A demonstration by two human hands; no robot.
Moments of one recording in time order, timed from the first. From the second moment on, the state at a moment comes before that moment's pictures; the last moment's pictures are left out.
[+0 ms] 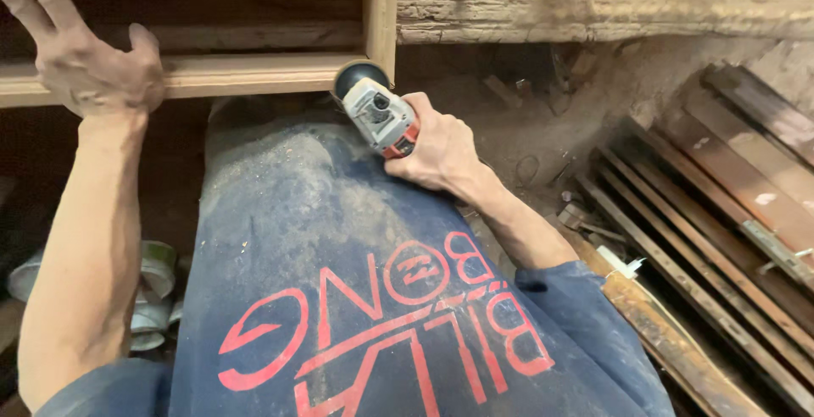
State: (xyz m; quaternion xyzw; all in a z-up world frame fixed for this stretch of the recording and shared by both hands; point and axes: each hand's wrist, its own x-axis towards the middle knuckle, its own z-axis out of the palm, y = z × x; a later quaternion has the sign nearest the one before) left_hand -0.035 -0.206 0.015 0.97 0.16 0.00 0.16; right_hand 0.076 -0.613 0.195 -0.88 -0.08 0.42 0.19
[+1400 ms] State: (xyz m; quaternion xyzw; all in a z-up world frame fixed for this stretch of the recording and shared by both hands) left_hand -0.174 -0.042 0.008 0.55 0.43 0.25 0.67; right_hand 0.000 -0.211 0.181 -0.88 -0.18 0.41 0.17
